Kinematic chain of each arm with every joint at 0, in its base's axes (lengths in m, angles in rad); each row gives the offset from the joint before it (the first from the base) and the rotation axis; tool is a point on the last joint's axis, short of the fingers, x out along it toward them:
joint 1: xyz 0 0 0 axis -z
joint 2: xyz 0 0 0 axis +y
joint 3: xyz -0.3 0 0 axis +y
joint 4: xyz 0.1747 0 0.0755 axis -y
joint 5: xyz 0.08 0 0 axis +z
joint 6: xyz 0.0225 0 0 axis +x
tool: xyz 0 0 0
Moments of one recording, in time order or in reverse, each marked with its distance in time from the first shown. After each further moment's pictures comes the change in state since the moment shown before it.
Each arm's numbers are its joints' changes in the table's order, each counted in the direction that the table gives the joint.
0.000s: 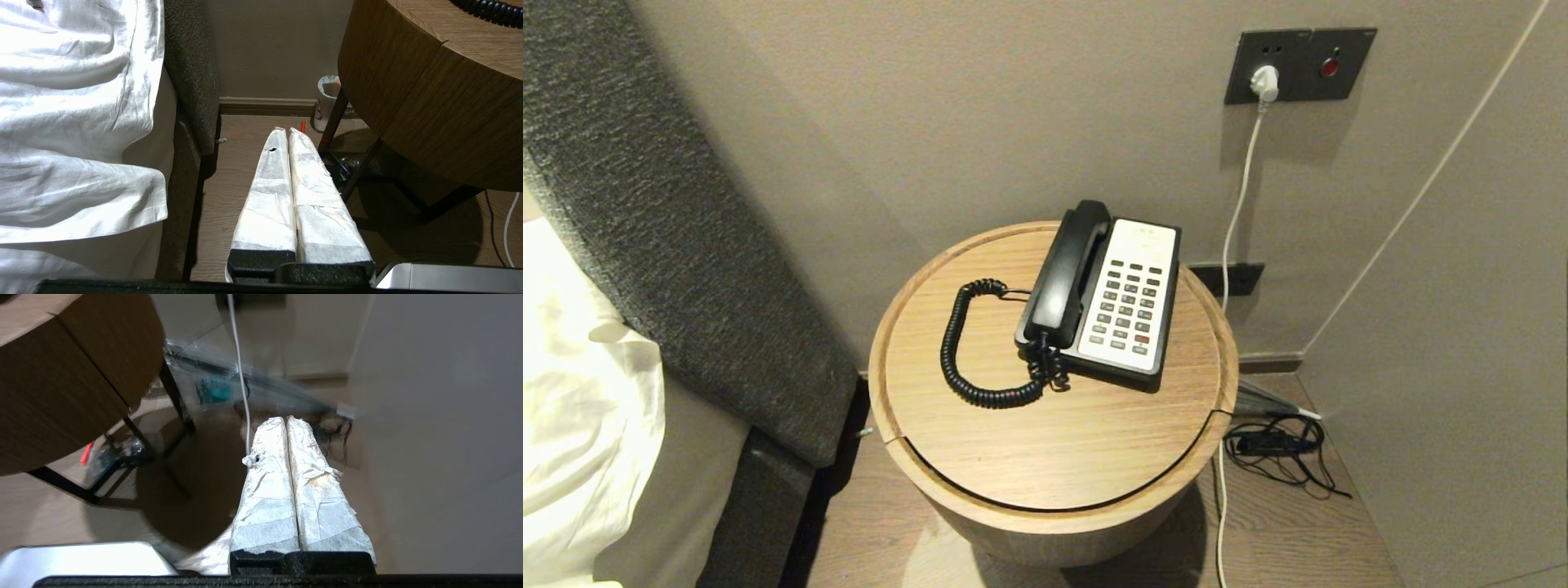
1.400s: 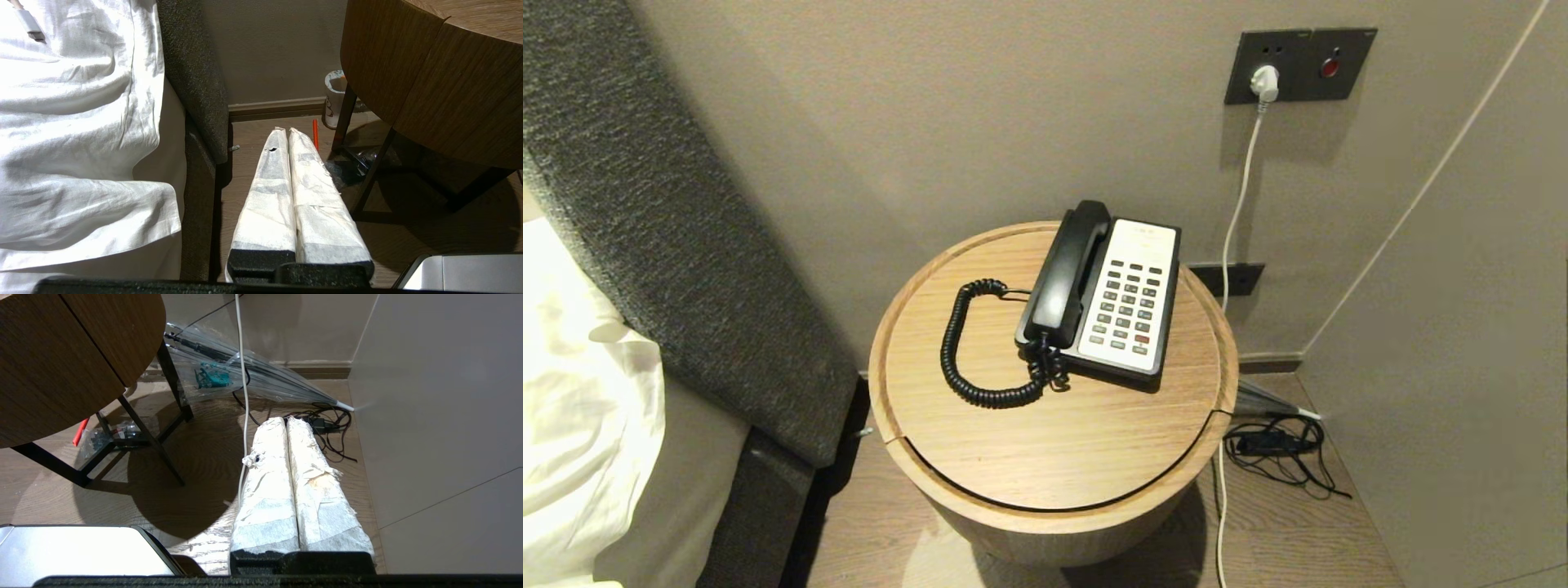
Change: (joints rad) left arm 0.000 0.000 0.039 0.050 -0.019 0.121; right arm 0.000 -0.007 0.039 0.003 0.026 -0.053
